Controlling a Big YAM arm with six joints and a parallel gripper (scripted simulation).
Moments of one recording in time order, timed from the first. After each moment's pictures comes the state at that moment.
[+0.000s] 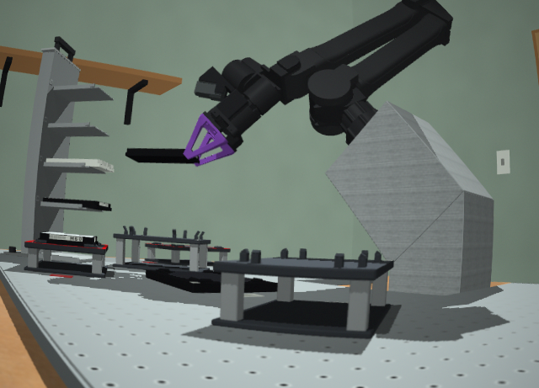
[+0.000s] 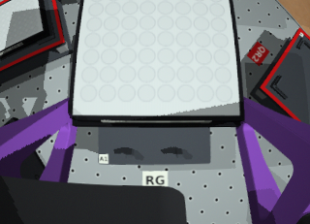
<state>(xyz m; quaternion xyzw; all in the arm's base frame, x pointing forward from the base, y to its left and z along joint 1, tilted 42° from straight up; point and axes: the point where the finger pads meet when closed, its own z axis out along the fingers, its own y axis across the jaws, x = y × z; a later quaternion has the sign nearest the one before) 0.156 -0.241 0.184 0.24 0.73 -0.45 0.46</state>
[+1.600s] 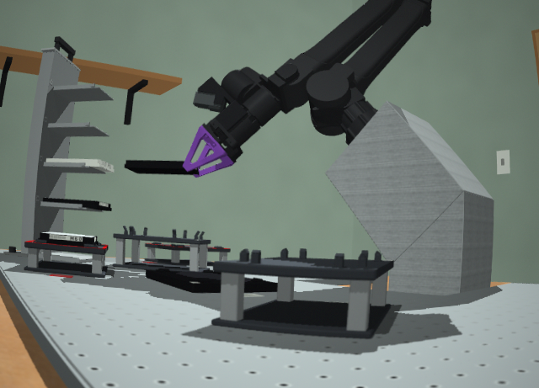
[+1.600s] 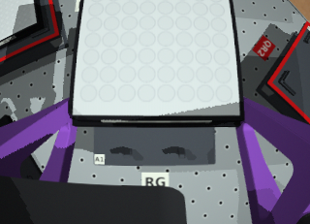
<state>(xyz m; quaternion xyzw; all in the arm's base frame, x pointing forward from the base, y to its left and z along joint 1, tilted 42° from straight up) 0.155 -0.255 0.168 0.24 0.73 -0.45 0.46</state>
